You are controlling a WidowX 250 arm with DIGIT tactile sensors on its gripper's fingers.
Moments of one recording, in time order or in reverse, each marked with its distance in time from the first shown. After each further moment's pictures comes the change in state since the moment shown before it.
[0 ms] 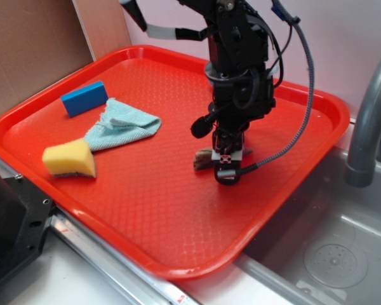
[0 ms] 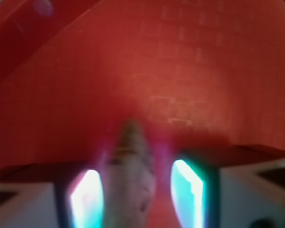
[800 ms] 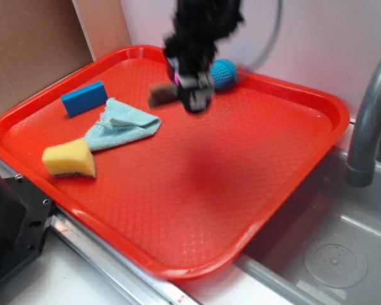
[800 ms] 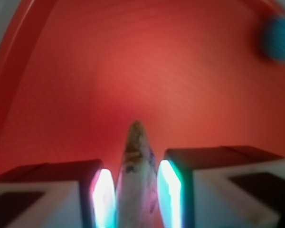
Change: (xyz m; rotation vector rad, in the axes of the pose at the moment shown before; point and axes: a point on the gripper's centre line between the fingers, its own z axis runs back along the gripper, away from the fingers) arm -0.048 0.028 0.093 -0.028 0.126 0.539
